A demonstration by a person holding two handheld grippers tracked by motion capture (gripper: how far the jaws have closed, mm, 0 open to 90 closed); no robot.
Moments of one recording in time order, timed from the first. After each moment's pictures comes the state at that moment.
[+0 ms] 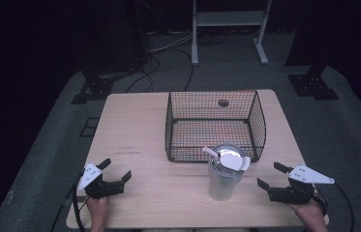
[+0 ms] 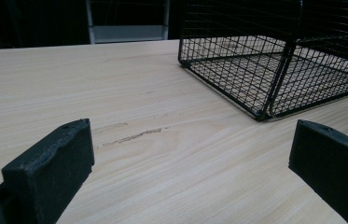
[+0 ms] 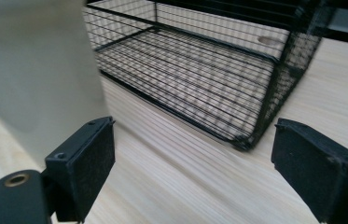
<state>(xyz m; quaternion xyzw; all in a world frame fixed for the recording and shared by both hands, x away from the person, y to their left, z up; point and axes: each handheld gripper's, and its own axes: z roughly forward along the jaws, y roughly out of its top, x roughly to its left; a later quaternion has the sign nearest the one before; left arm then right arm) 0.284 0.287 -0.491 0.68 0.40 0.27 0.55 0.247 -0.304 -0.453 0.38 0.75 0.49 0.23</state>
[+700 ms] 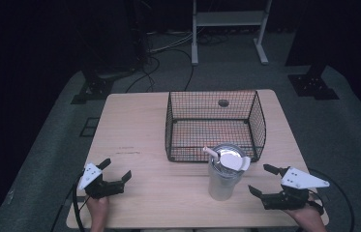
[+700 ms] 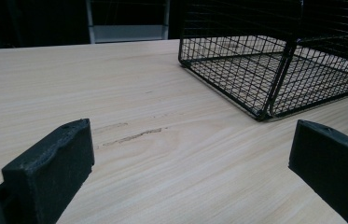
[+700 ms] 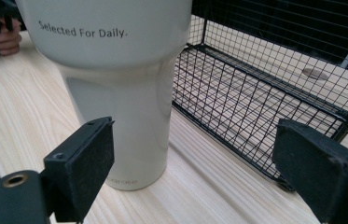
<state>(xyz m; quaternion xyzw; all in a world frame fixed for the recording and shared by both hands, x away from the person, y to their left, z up) 0.284 0.287 -0.491 0.68 0.40 0.27 0.55 0.231 -0.276 -0.428 0.30 0.78 0.50 0.23</state>
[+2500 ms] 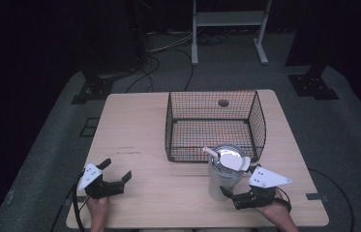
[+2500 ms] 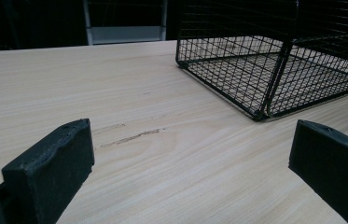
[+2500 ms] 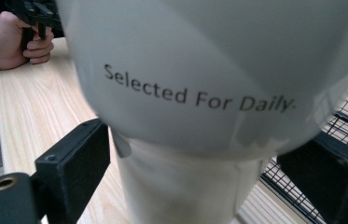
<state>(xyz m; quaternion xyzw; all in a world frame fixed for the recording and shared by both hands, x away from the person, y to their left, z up) 0.283 0.287 -0.491 0.68 0.40 0.27 0.55 0.247 -0.207 -0.441 0.25 0.79 0.53 0.21</state>
